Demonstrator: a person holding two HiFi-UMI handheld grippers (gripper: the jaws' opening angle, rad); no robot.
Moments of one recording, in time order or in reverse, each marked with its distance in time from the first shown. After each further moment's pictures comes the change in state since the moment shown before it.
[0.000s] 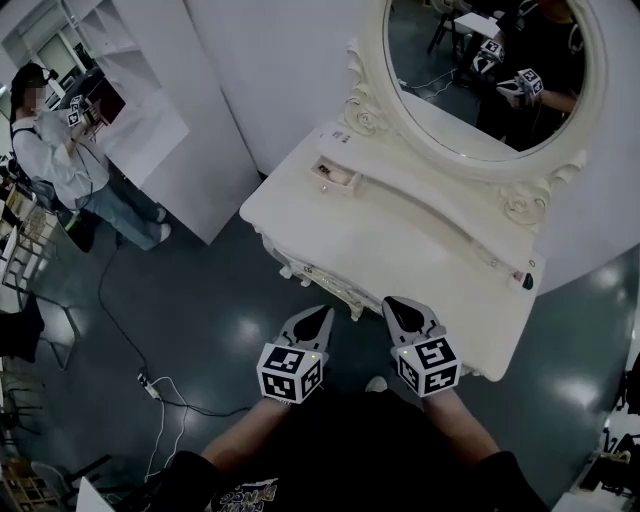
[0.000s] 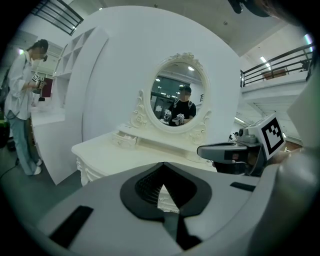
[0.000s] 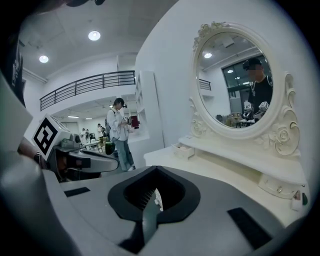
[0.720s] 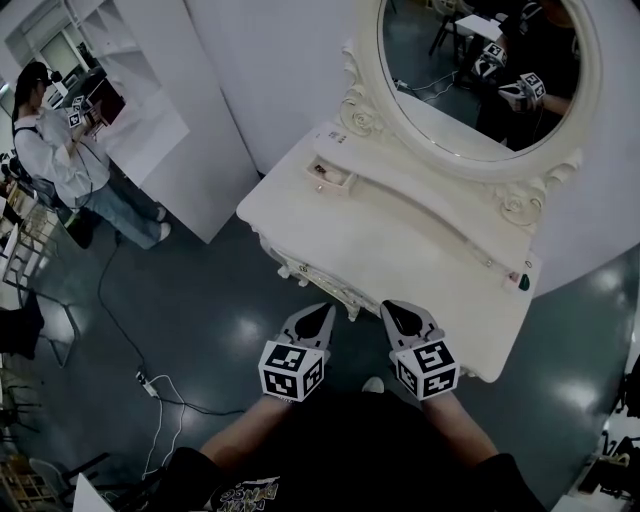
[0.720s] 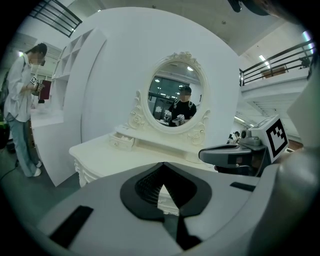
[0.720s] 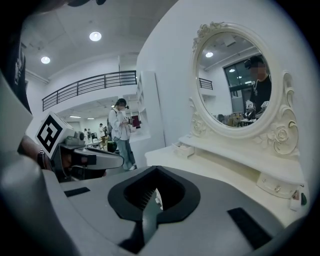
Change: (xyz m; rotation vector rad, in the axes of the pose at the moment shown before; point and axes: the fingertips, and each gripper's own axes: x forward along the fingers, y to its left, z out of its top) left arm 0.010 -0.018 0.002 0.015 -0.011 0.007; right arm -0.015 -0.005 -0.008 -0.005 0.003 0.021
